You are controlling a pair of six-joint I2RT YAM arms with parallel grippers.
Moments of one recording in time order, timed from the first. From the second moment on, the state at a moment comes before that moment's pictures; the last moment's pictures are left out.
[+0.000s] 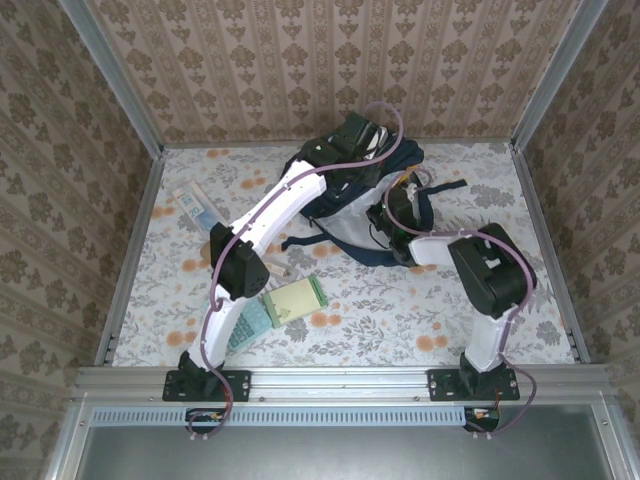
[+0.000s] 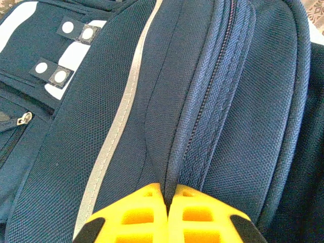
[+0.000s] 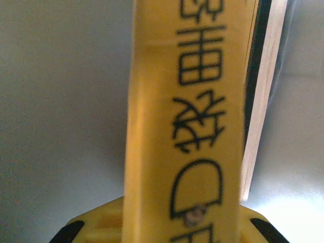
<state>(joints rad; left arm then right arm) -0.80 2.27 2.43 -0.94 -0.02 -0.24 0.43 1.88 0.92 0.65 0.13 1.31</state>
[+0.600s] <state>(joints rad) -0.78 2.26 2.43 -0.94 0.00 -0.24 0.38 1.67 0.85 0.38 0.04 1.18</state>
